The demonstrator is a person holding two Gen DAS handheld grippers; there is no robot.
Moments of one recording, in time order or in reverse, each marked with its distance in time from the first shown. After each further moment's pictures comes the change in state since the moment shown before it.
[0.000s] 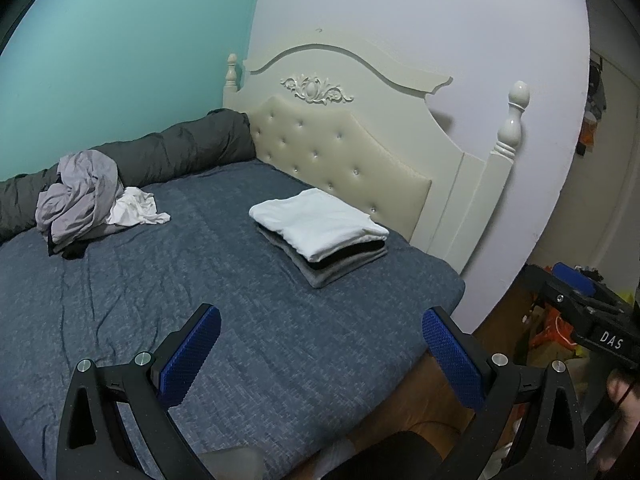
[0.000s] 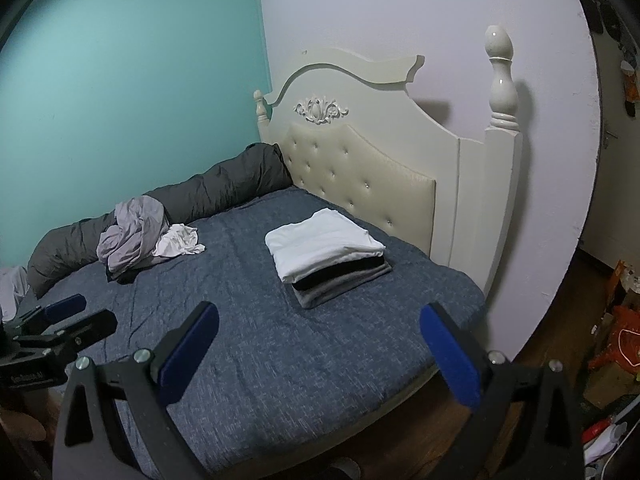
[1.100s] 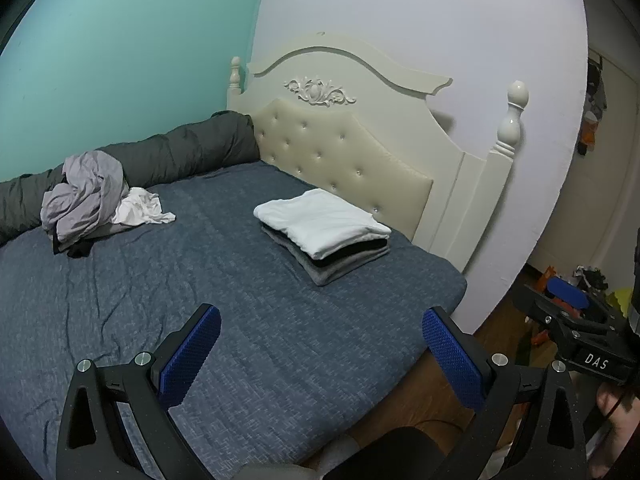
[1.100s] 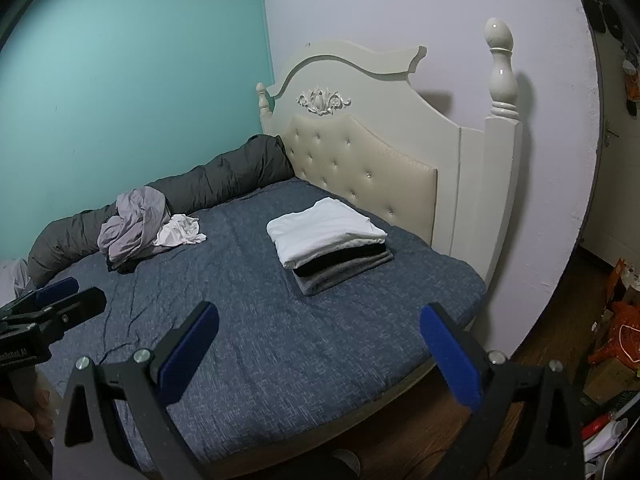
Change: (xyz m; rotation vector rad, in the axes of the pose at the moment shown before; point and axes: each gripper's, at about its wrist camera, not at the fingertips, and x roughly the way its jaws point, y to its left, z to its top) left arm -0.007 0.001 -0.007 -0.016 -0.012 0.029; right arm -0.005 0.004 -0.020 -0.006 0.018 -0.003
